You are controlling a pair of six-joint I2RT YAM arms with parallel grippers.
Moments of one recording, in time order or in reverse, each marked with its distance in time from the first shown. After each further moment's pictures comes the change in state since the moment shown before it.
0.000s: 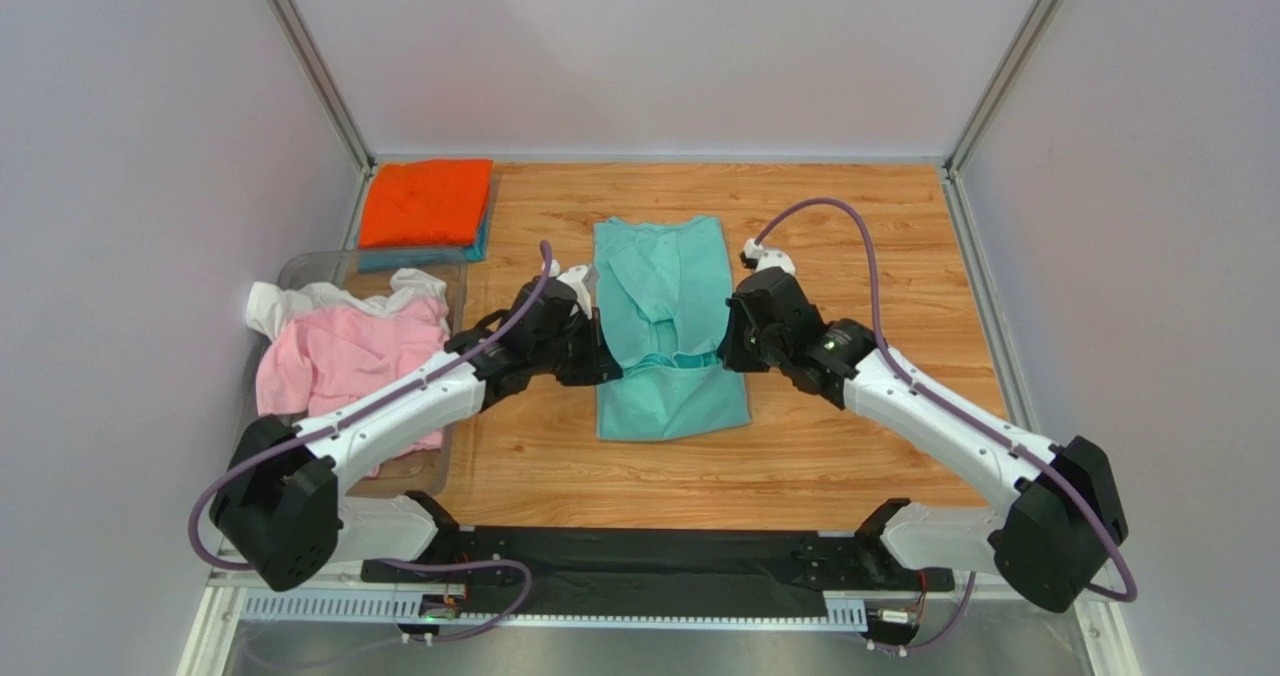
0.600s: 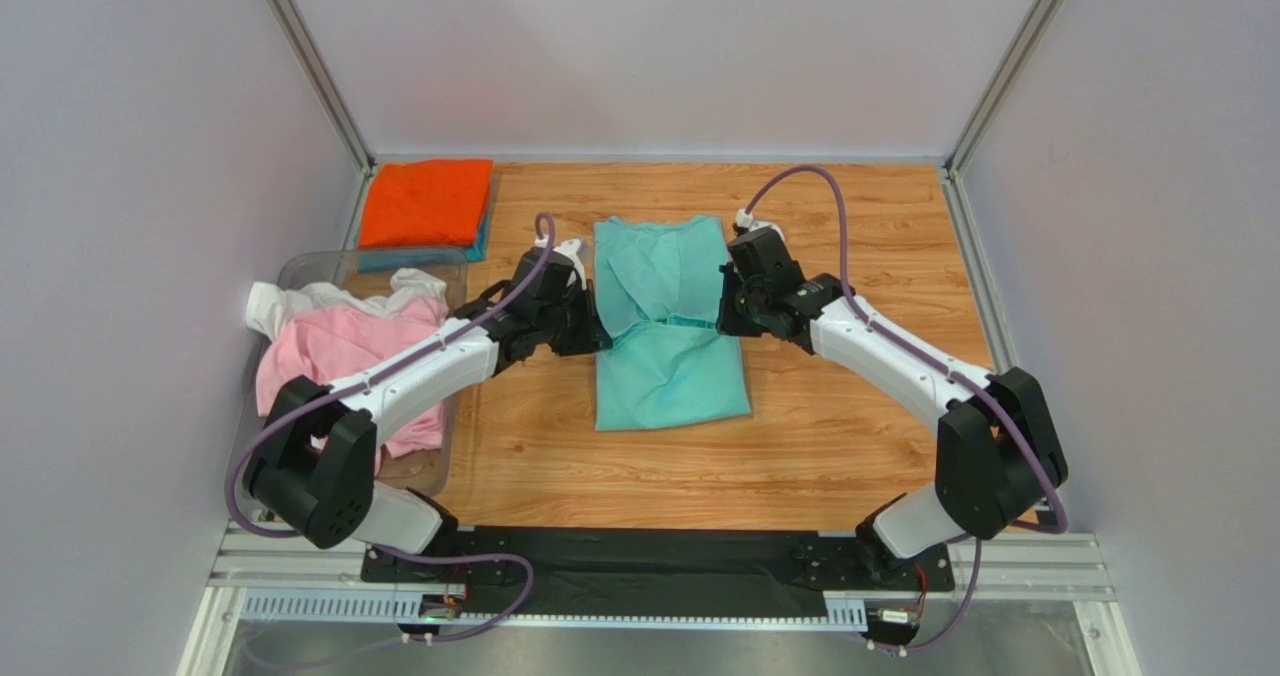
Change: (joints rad) left arm 0.123 0.164 0.098 0.024 -0.008 0.063; right arm -0.137 0.270 0.165 0.028 -0.055 -0.068
